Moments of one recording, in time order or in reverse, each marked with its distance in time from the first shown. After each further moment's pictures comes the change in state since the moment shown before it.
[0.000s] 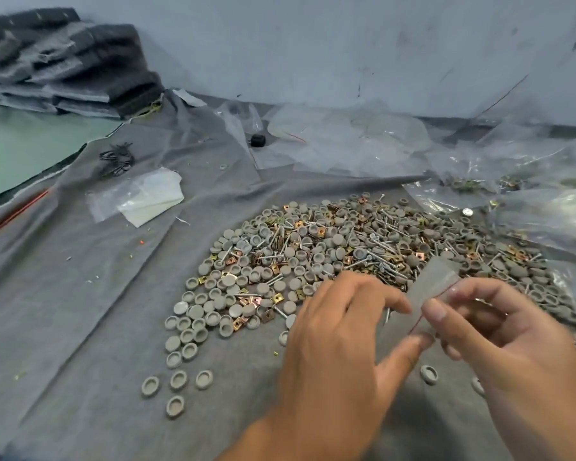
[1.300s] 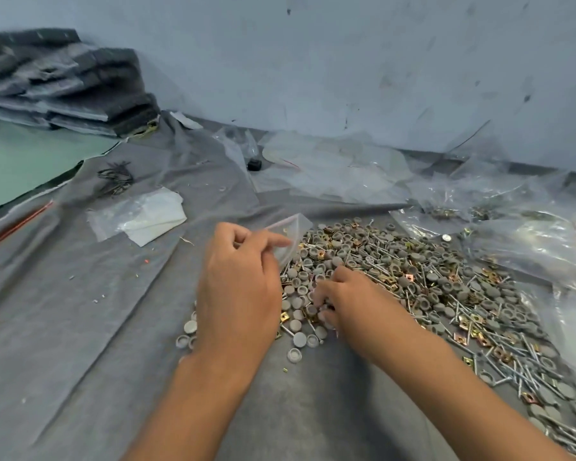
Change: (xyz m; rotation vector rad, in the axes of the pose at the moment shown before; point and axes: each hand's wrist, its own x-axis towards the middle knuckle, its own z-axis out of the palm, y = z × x) left_hand 0.048 -0.063 -0.065 0.169 0.314 -0.269; right_hand 0.071 0.041 0.082 -1.427 -0.528 -0.348
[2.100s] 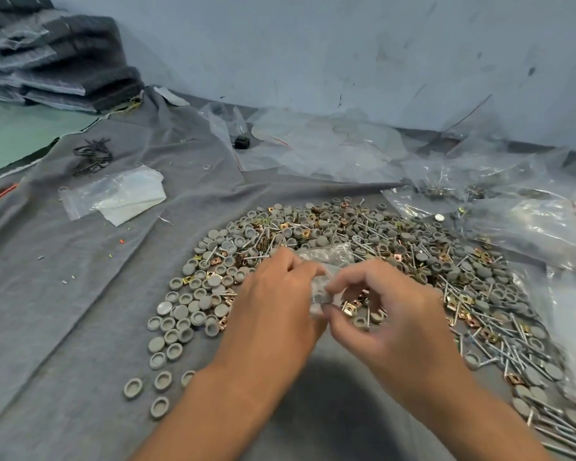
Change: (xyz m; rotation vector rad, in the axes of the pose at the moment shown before) left_hand -0.041 0.015 0.033 0.183 -0.401 0.204; right_hand -0.072 0.003 -0.018 0.524 0.548 -0.186
